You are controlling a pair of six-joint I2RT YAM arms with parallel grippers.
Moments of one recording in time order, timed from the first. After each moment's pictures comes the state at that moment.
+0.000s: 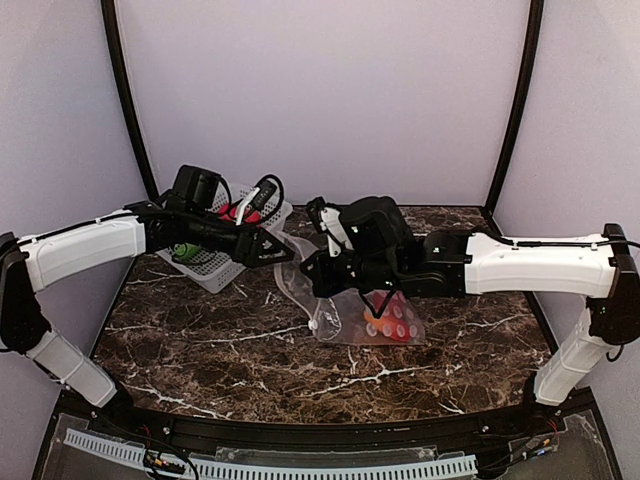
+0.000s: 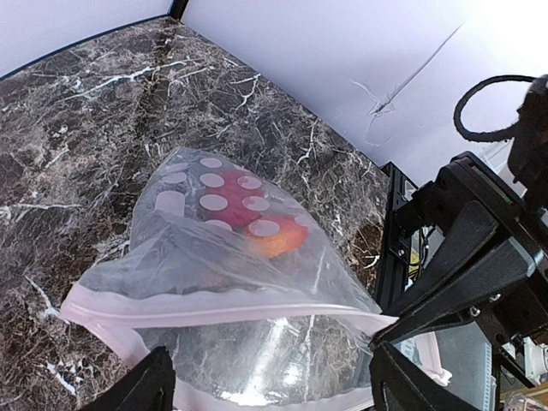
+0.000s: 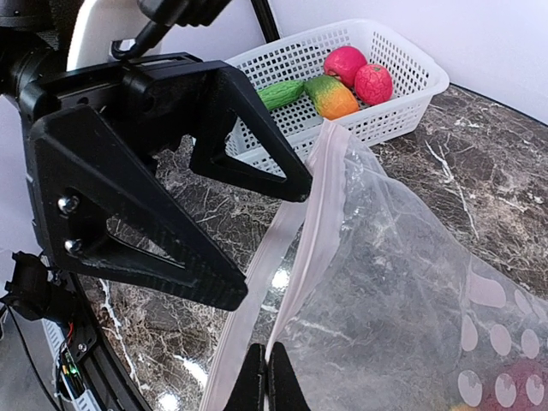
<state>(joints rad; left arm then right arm) -0.57 1.48 1.18 -0.33 0.72 -0.13 1.15 1.60 1.31 -0.22 0.18 0.44</state>
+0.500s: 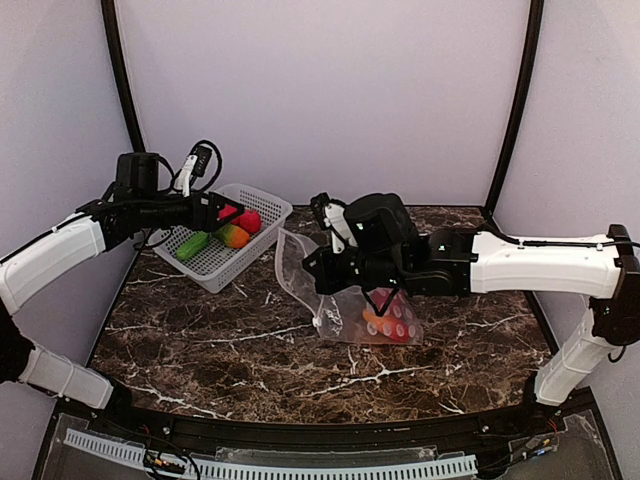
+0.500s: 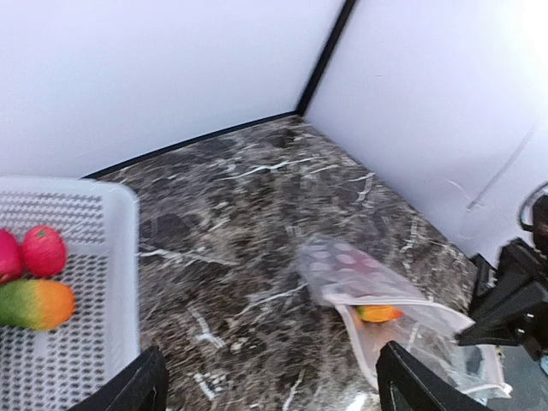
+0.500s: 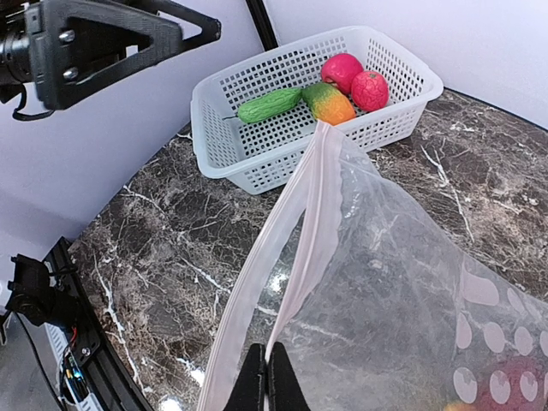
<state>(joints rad) -0.36 1.27 1.10 -0.22 0.59 -0.13 1.15 1.58 1.30 -0.22 0.19 0.44</state>
